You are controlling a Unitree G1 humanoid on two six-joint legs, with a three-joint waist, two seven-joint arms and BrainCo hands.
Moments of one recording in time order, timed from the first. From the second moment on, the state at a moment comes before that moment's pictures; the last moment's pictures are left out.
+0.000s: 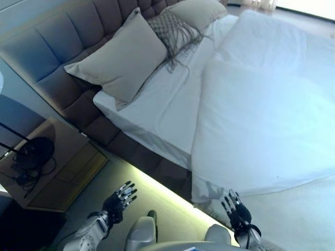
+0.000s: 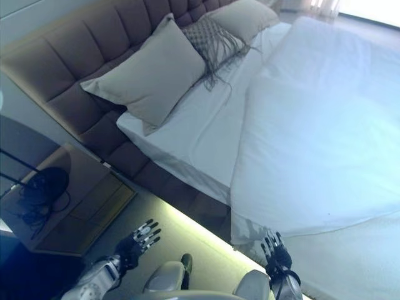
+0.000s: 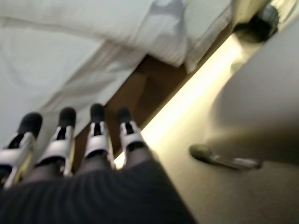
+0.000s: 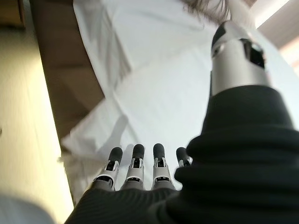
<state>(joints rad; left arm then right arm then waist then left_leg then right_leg) 0.23 0.47 -0.18 0.35 -0.84 0.11 -0.32 0.28 -0.25 0.11 0.60 1.09 -0.15 -0.03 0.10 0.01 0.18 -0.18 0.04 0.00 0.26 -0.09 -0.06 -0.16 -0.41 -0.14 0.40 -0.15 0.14</state>
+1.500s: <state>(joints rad) -0.16 0.65 -0.35 0.26 -0.98 0.10 -0.31 -0.41 -0.72 -0.26 1.38 1.72 0.07 0.10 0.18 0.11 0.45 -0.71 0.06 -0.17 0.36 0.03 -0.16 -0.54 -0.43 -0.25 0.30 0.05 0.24</state>
